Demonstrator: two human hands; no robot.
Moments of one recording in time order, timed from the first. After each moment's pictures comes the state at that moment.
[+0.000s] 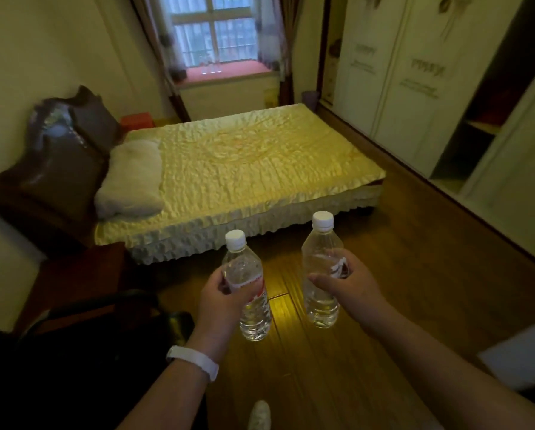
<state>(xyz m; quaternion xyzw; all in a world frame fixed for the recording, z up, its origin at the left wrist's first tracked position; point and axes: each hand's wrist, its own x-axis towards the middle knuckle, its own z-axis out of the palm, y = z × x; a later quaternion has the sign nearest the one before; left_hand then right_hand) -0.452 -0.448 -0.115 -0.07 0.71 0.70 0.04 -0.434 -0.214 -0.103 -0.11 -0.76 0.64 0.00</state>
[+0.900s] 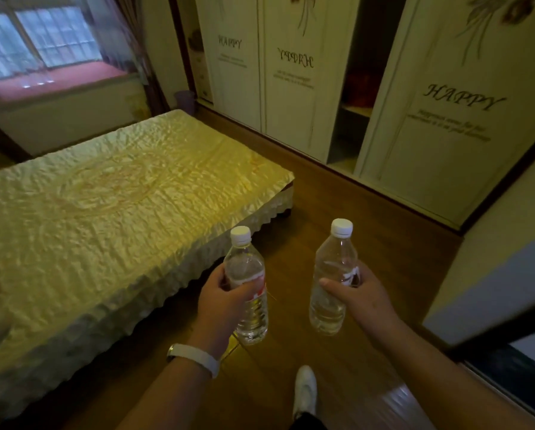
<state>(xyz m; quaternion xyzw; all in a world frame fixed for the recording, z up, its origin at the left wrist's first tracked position) -0.774 -0.280 -0.136 0.08 0.69 0.68 0.22 -0.636 -0.079 -0.136 -0.32 -0.67 0.65 0.16</state>
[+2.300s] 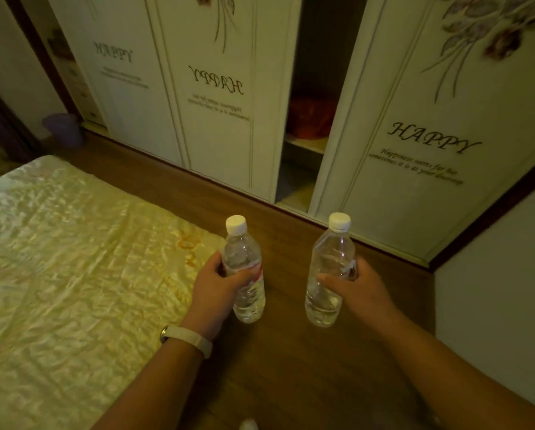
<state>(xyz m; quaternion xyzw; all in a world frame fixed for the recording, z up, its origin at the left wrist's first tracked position) -1.301 0.182 -0.127 0.21 0.64 0.65 0.34 -1.098 0.327 -0.109 -0.47 -0.65 0.57 0.20</state>
